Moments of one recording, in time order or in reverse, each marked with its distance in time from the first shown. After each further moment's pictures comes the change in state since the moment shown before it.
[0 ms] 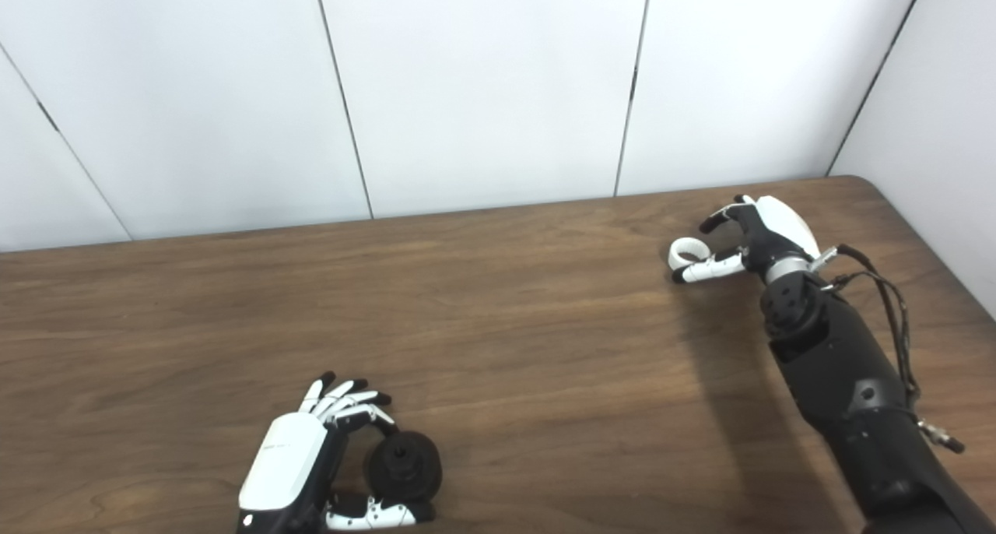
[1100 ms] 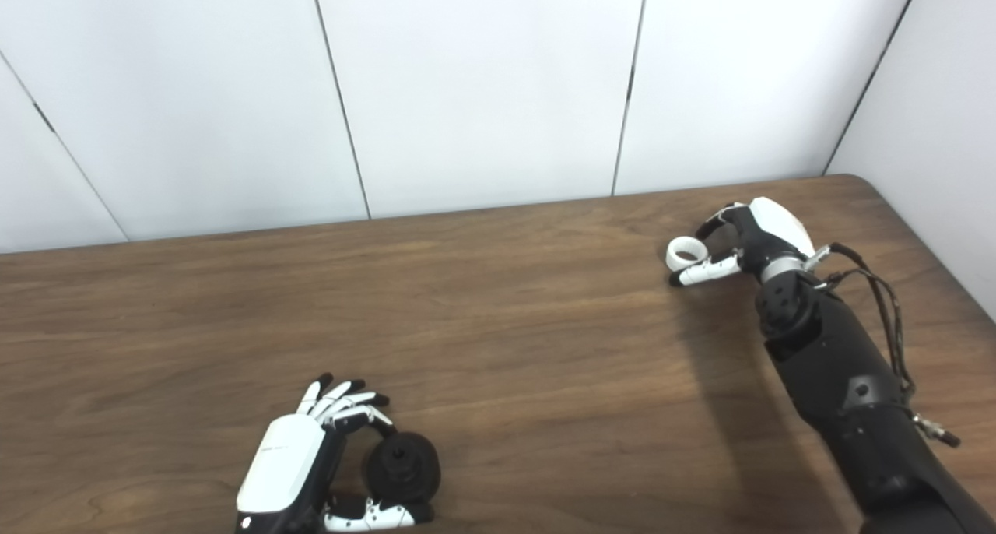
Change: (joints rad) left arm 0.006 -0.002 0.000 -0.006 0.005 0.005 -0.004; right arm -0.010 -0.001 0.017 0.011 -0.006 0.012 -0.001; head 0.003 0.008
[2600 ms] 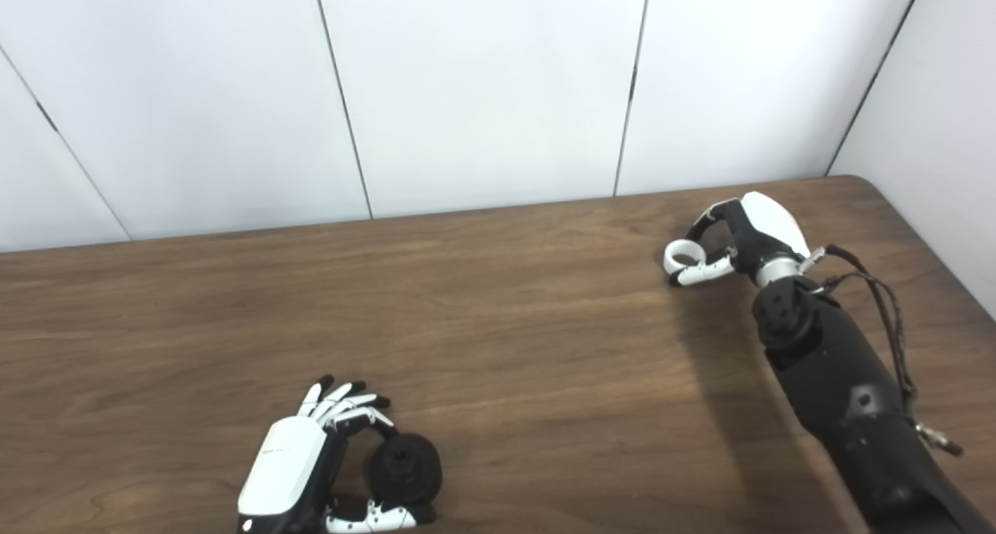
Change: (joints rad) left arm 0.004 -0.003 -0.006 -0.005 0.008 0.007 0.003; right arm 0.060 -0.006 0.008 -0.098 0.014 -0.088 -0.017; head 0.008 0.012
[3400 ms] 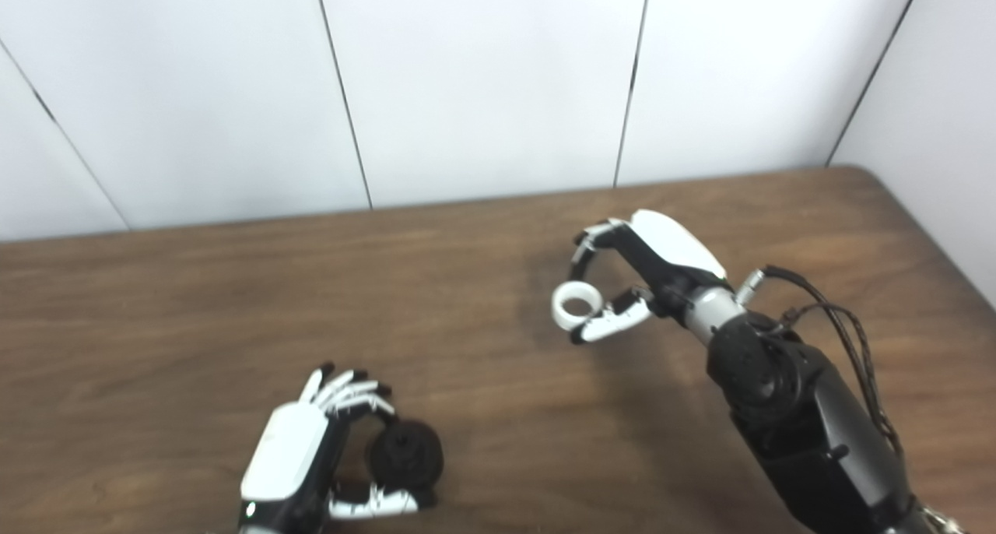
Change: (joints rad) left arm -0.003 -0.007 -0.003 0.000 0.018 0.011 -0.001; right arm 0.213 0.094 0.077 -0.802 -0.105 0.190 0.418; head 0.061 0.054
